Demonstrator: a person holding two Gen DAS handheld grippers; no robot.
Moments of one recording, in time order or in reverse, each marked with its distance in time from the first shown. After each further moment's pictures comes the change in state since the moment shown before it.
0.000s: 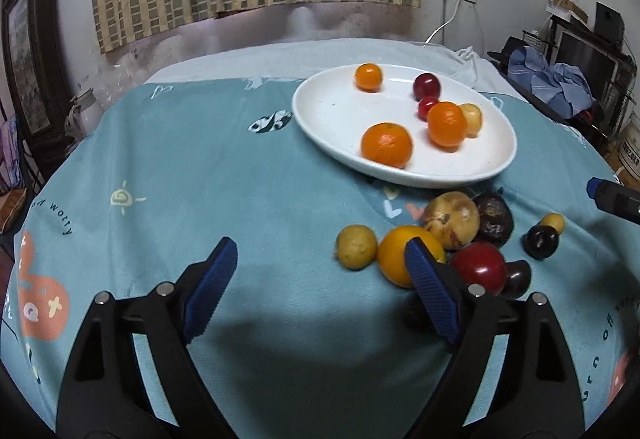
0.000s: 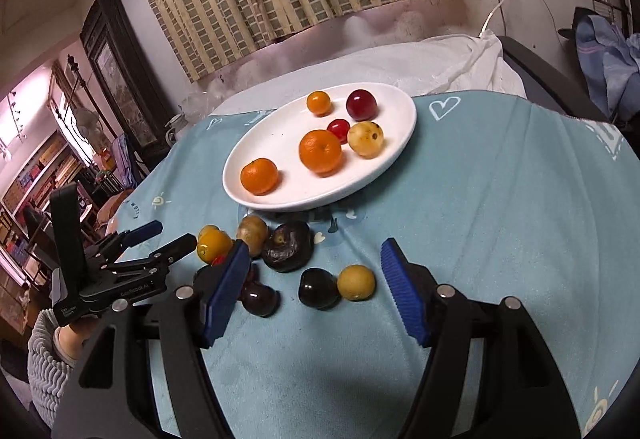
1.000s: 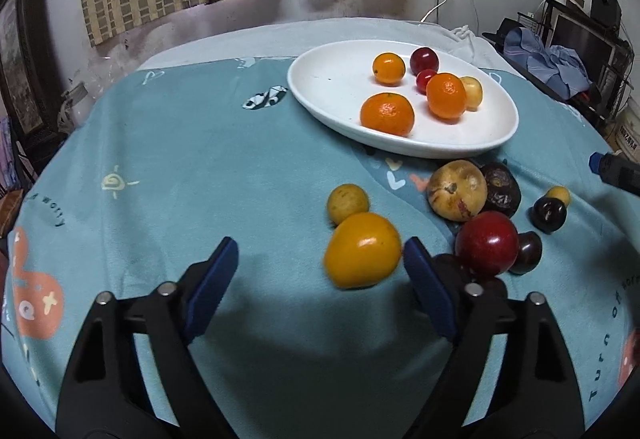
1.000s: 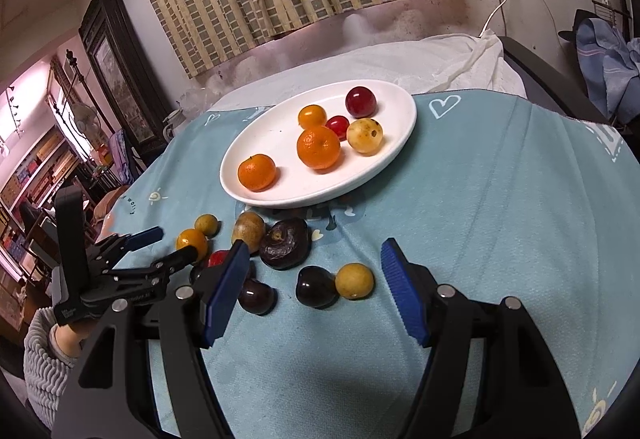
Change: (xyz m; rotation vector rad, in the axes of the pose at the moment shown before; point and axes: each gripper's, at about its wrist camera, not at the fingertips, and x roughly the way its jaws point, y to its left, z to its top) left arm 0.013 0.006 -0.008 0.015 0.086 -0.029; right arm 0.003 -0.003 -0.003 -0.002 0.013 -0.010
